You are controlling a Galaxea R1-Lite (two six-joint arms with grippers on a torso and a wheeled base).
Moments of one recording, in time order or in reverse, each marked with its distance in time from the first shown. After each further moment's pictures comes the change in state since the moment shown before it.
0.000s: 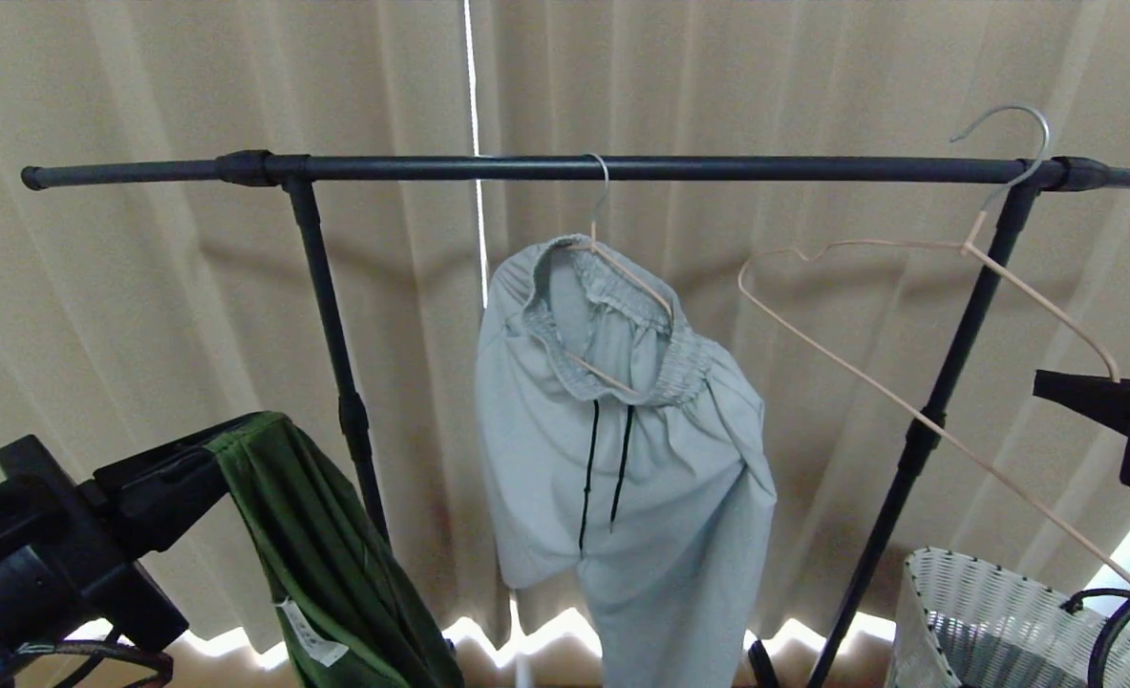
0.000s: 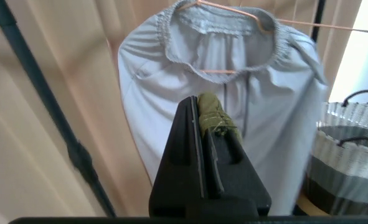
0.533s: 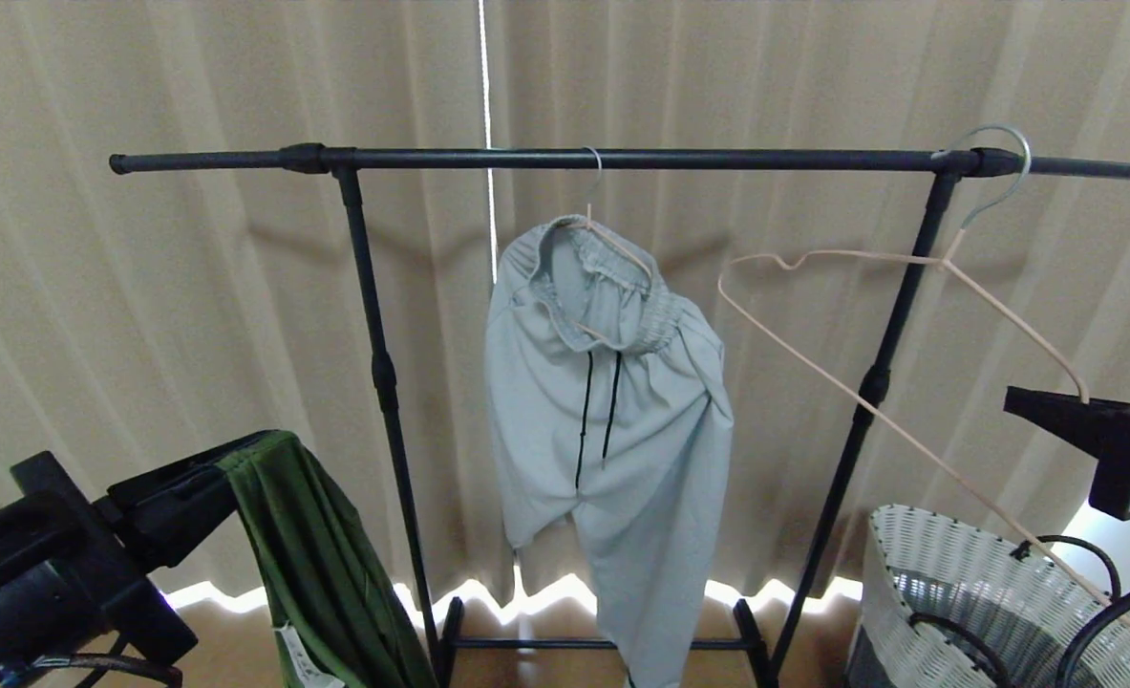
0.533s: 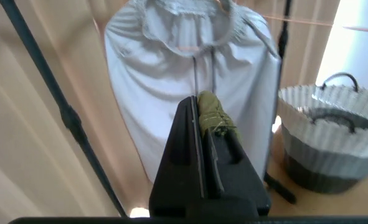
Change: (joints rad) left arm 0.000 0.014 0.019 0.005 0.002 0.007; right arm 0.007 0.000 0.130 -0.174 0.054 -0.001
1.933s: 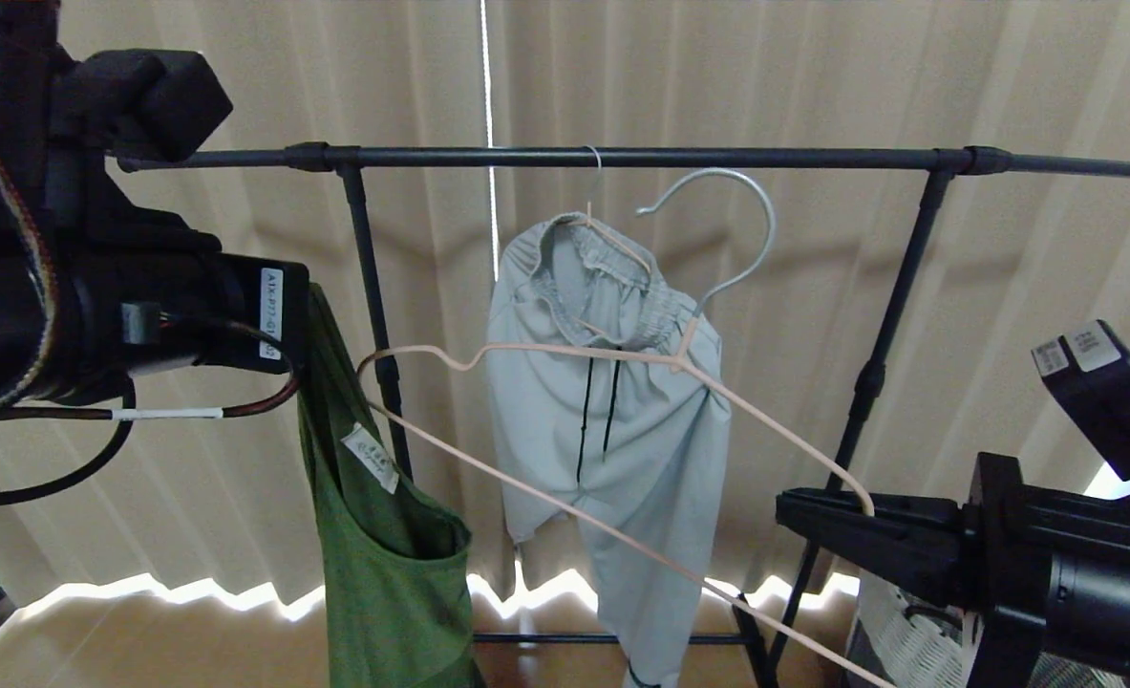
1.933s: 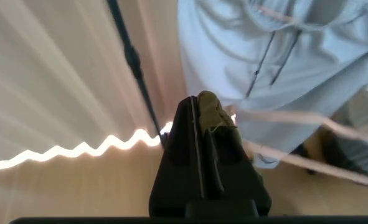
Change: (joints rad) left arm -0.129 0.324 -0.972 1.091 0.550 -0.195; right arm 0.422 0.129 0.131 -0.334 0.305 -0.009
